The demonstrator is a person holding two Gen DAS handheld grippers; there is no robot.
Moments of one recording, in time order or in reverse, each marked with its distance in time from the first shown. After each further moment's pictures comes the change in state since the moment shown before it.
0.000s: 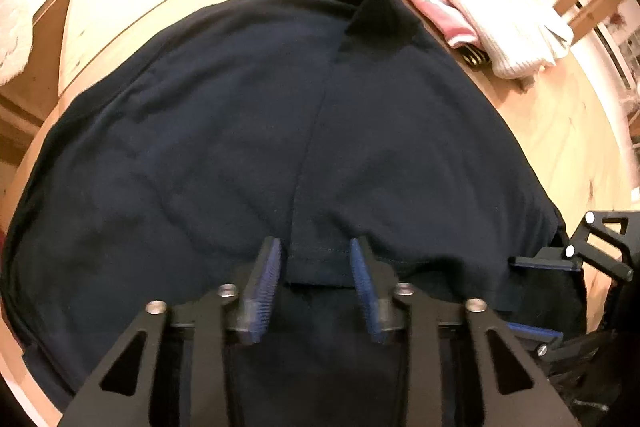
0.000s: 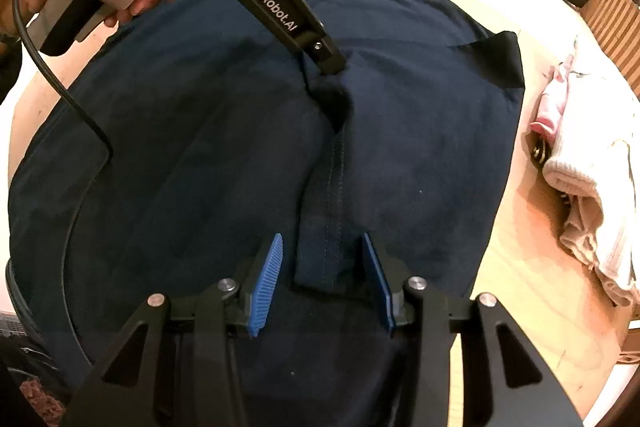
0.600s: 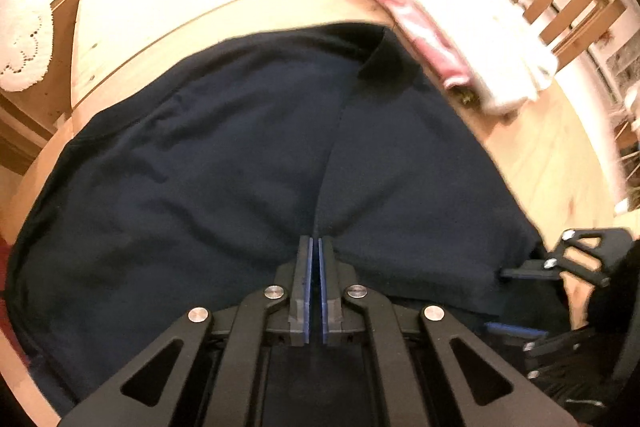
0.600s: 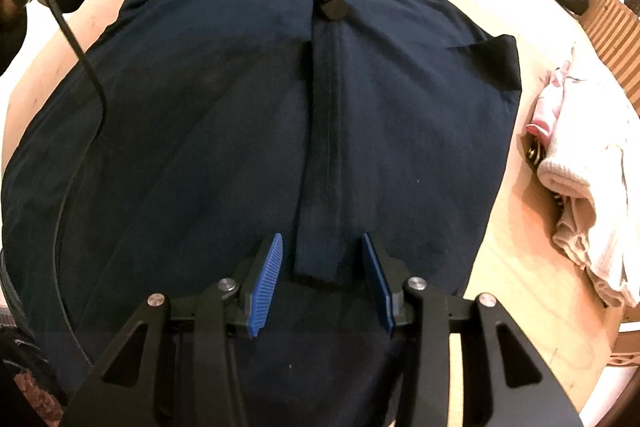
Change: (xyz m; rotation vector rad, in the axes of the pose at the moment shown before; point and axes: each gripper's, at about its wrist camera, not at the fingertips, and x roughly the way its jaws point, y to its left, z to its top) left arm -0.011 0.018 0.027 -0.030 -0.056 0.018; right arm -0.019 0.021 -0.003 -0.022 0.018 -0.021
